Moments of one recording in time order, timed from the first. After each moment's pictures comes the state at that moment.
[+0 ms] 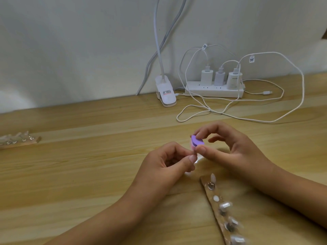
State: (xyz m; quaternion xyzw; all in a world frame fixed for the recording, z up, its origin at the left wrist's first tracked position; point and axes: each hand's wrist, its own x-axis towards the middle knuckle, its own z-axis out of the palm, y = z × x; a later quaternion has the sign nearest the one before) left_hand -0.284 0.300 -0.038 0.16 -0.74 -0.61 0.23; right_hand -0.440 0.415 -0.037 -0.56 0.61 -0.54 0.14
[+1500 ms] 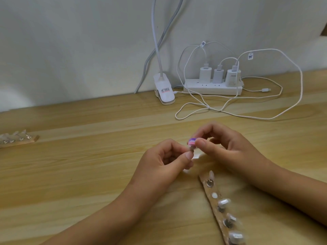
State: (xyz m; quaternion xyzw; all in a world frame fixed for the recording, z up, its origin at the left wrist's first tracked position) left_hand -0.284 0.302 -0.038 0.17 -0.73 -0.61 0.25; right_hand -0.436 0.414 -0.036 -0.54 0.61 -0.55 0.20
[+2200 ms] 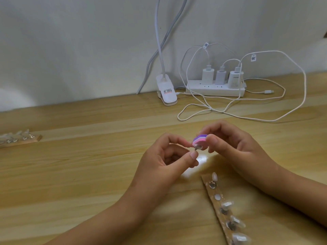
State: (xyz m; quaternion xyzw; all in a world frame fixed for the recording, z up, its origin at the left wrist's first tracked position) left_hand -0.281 0.303 -0.035 0.14 -0.71 -0.64 0.27; right_hand -0.435 0.417 -0.036 -0.51 0.55 -0.61 0.24
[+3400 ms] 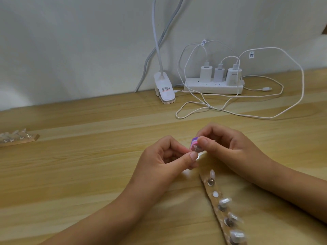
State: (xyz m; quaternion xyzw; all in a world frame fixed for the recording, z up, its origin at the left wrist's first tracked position) left_hand -0.282 0.304 -0.034 0.16 -0.70 -0.64 0.26; right_hand -0.434 0.416 -0.033 -0.50 0.60 -0.57 0.25
